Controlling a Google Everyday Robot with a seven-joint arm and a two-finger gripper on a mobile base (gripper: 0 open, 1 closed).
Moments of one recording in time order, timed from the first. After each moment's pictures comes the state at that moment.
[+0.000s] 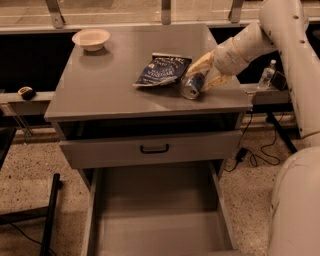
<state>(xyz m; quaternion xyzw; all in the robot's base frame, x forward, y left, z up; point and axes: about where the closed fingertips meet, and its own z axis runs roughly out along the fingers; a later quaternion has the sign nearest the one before) 0.708 -0.140 0.847 -0.92 0.16 -0.05 0.34</state>
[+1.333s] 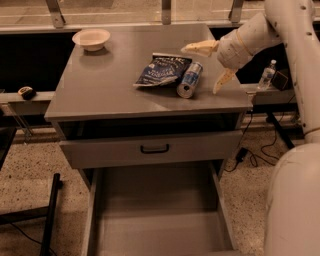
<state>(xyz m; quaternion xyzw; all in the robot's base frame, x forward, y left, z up) 0.708 -0.144 0.870 -0.92 0.16 -0.06 0.35</state>
